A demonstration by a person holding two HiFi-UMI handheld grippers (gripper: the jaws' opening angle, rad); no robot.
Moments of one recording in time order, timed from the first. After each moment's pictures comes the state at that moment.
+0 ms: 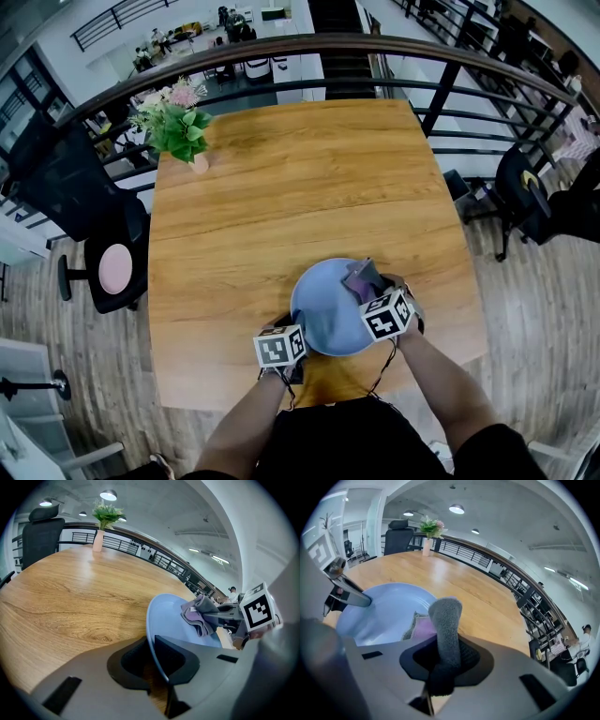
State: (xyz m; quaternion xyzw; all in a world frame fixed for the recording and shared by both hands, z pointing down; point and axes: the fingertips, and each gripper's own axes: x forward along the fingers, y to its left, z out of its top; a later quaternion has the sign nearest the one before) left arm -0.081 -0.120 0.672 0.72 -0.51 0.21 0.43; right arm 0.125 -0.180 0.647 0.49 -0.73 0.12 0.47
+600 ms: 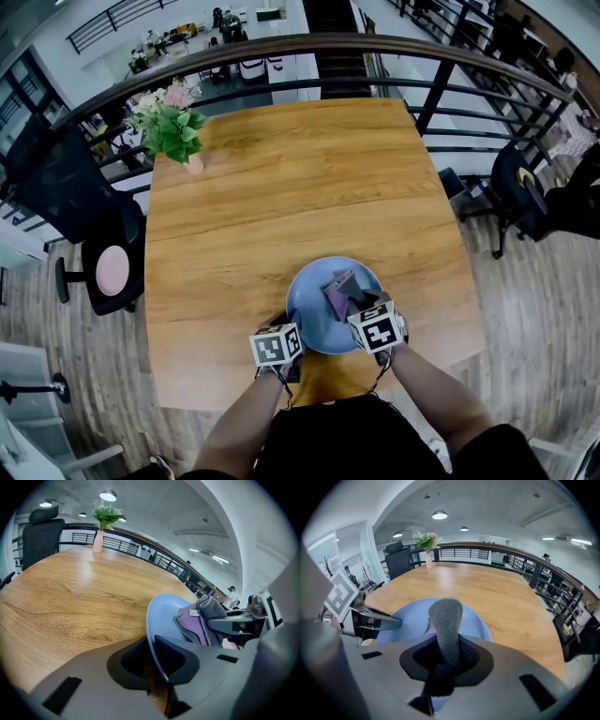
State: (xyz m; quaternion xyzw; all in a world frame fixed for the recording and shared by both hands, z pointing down) left arm -0.080 -0.120 0.670 0.72 -0.51 0.21 0.43; right arm 0.076 -0.142 0.639 0.46 -0.77 0.25 0.37
